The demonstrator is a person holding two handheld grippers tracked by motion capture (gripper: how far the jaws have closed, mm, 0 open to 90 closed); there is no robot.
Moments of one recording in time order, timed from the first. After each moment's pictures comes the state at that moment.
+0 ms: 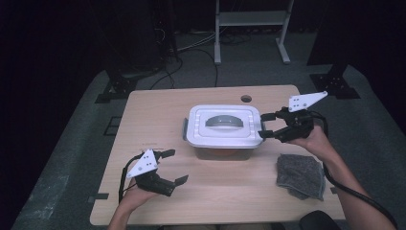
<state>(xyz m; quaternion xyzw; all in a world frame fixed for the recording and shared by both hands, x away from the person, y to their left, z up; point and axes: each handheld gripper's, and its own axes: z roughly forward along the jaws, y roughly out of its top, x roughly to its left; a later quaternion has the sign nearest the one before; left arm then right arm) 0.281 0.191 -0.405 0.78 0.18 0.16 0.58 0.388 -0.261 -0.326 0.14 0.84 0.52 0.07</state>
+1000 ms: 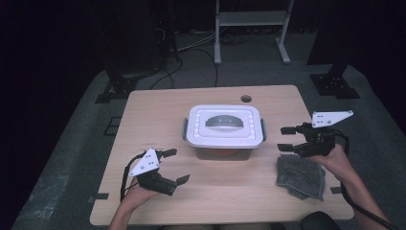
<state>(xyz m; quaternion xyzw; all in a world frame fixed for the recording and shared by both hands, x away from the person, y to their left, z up) 0.284 0.187 -0.405 0.78 0.18 0.16 0.57 0.352 -0.314 -0.358 0.20 0.82 0.53 0.07</state>
